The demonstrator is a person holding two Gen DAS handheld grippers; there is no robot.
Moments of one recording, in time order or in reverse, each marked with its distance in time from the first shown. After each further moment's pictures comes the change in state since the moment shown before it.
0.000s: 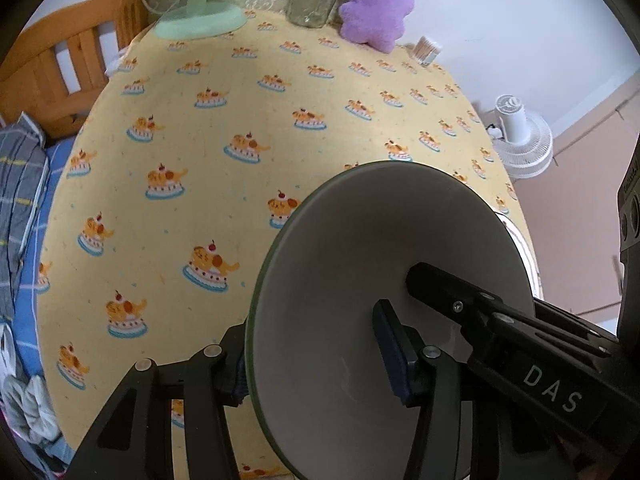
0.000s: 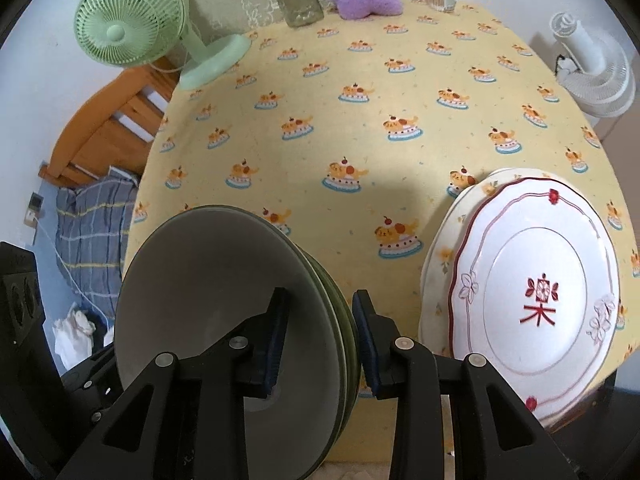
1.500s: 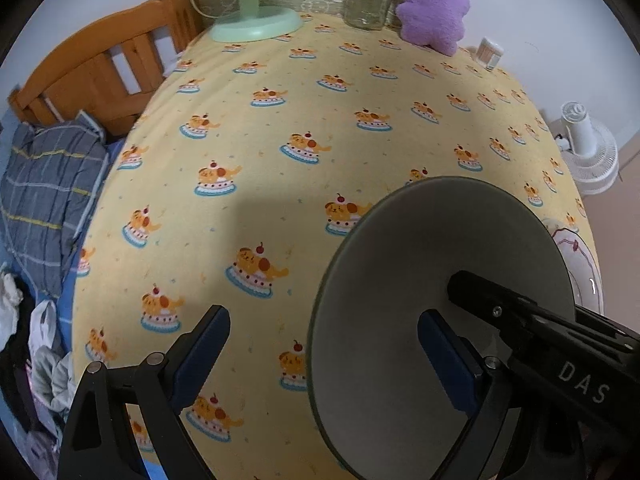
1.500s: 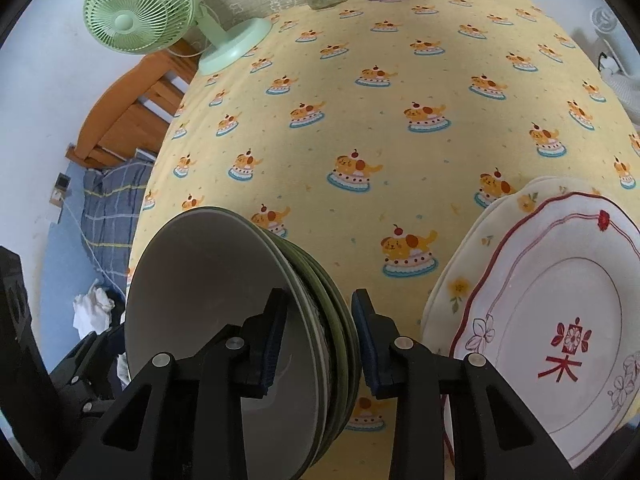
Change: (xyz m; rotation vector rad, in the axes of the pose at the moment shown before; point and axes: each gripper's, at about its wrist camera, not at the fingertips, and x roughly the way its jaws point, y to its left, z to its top) left arm 0.028 -0.004 -0.001 -0.075 -0.039 0.264; right arm 0.034 -0.027 0.013 -0.071 0.057 0.134
